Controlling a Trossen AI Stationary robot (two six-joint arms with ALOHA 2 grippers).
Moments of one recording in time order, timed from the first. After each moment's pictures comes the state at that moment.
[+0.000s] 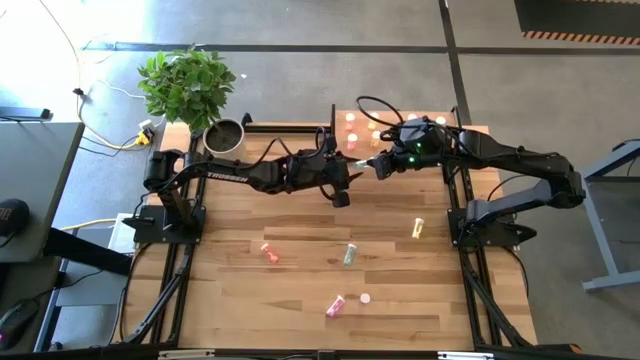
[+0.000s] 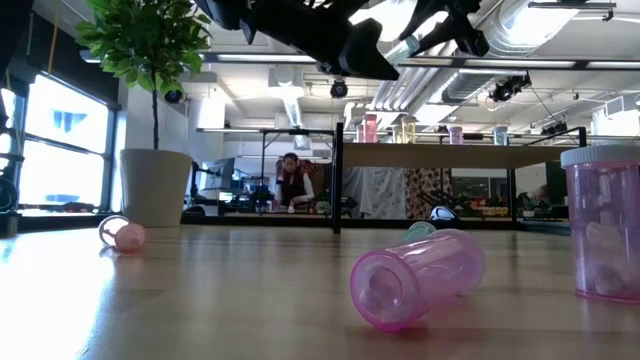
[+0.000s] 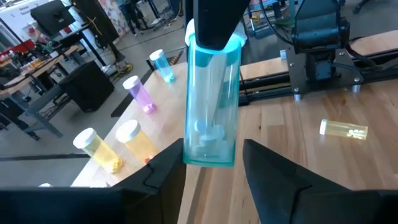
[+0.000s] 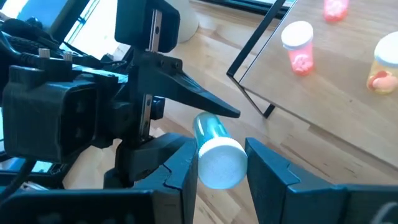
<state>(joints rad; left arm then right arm) 0.22 1.79 1.27 0.25 -0.26 0.35 -0.24 1.19 1.26 -0.73 0.06 0.77</state>
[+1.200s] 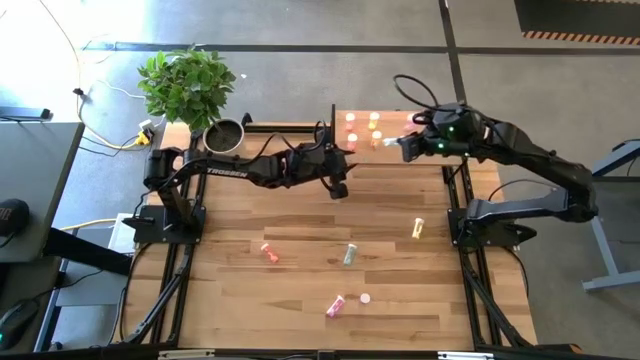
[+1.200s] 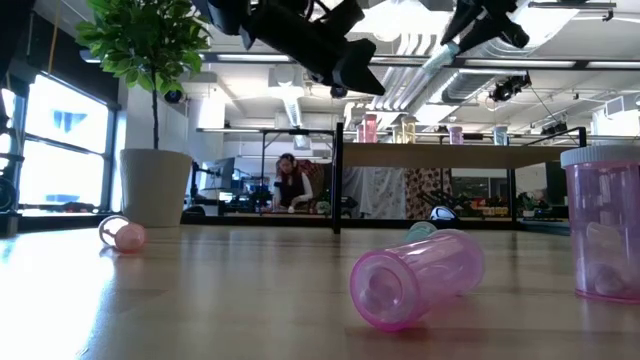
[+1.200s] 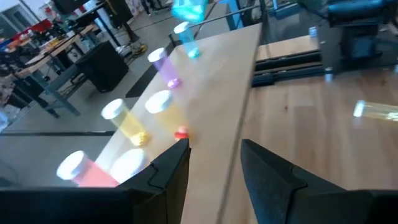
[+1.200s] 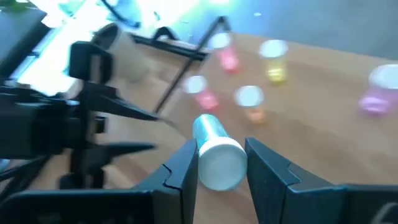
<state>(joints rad) 0.28 1.78 1.27 0.19 -0.30 0.34 -0.41 1.02 1.26 -0.89 0.16 0.64</state>
